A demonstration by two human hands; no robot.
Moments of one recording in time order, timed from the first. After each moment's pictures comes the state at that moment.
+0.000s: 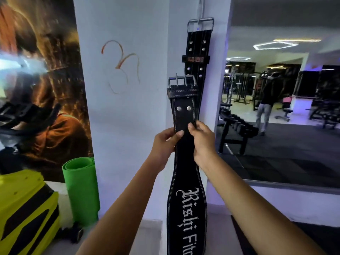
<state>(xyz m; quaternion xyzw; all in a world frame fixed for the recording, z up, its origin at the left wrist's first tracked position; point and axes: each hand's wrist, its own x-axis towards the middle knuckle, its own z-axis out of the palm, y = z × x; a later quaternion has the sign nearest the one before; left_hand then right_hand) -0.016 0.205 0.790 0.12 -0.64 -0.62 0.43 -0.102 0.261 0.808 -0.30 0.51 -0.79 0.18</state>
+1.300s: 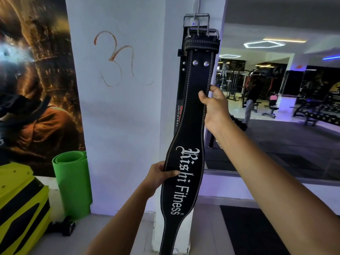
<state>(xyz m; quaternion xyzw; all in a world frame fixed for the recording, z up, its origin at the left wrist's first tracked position) 0.003 0.195 0.674 0.17 -0.66 -0.67 0.29 -0.100 0.299 0.875 -0.32 0.51 -0.79 0.12</state>
